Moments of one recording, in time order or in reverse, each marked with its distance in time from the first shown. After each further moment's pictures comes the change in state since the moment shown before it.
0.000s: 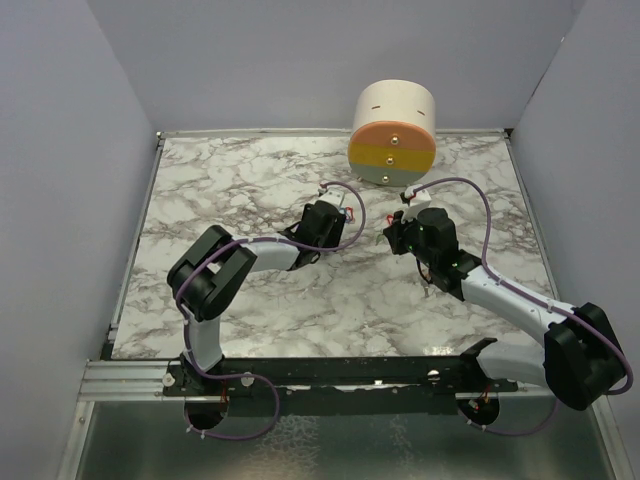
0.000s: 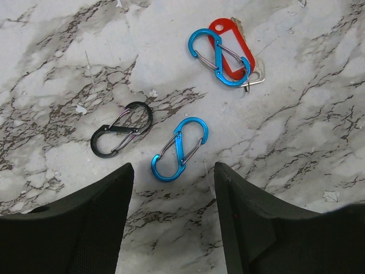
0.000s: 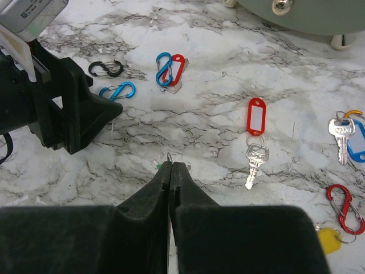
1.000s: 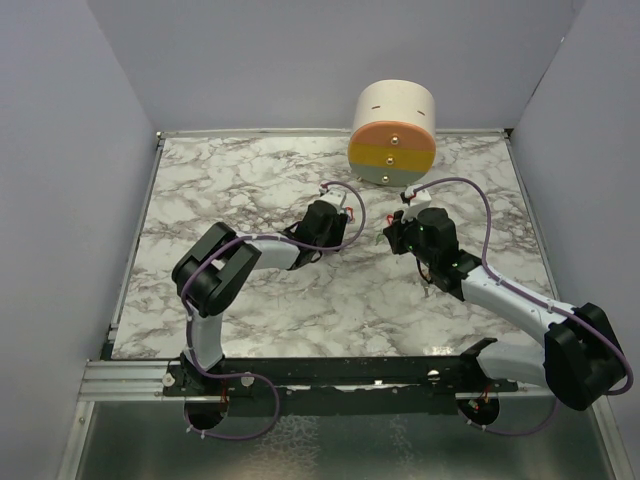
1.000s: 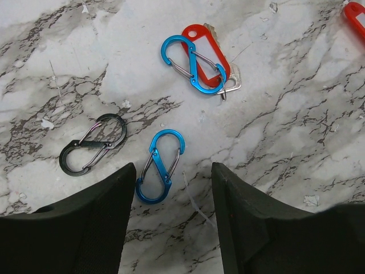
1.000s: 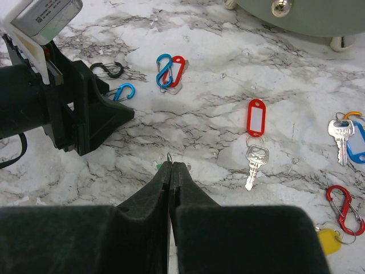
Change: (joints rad) left arm 0.017 0.048 0.006 0.074 0.116 -0.016; right arm 0.000 -0.001 0.000 0.002 0.000 0.000
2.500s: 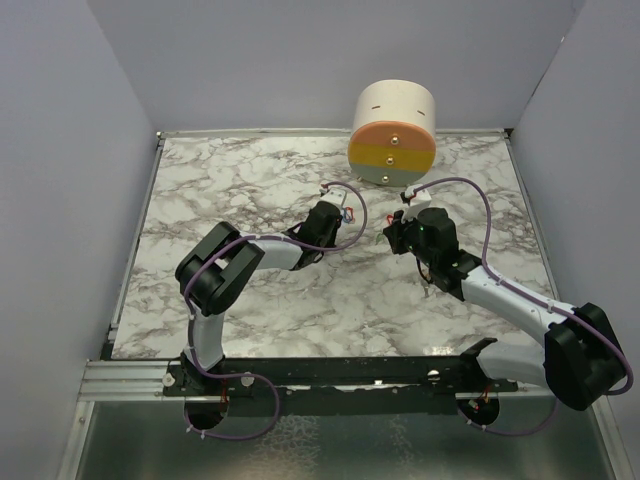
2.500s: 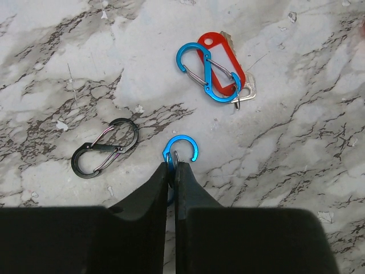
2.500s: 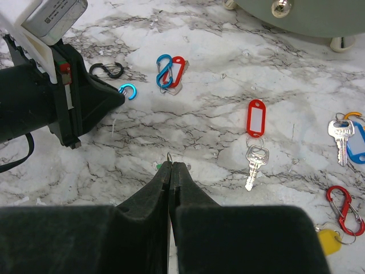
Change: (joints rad) left arm -0.010 0.017 0.008 0.005 -0.090 0.004; right arm 0.000 0.000 0.000 0.003 0.000 0.000
